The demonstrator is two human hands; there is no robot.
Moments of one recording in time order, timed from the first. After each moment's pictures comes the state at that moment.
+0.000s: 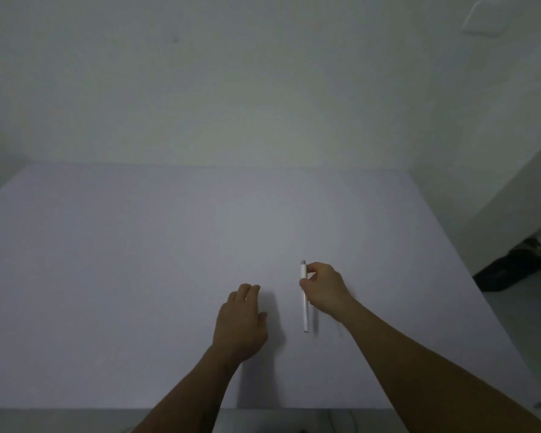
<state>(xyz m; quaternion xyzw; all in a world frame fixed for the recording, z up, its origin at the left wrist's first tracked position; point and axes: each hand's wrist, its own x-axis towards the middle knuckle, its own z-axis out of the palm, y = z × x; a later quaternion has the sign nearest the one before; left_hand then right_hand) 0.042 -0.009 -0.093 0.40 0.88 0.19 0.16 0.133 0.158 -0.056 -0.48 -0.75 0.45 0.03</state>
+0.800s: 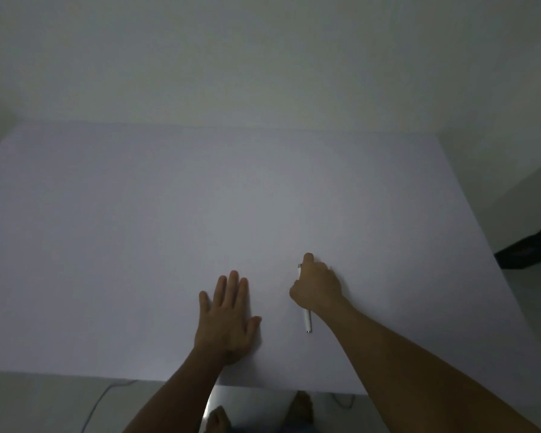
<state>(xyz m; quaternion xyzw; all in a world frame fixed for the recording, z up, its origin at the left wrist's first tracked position) 0.046 -0.031 -0.153 0.42 0.89 -0.01 0.19 0.130 0.154 -0.101 -0.43 -0.85 0.27 -0.12</state>
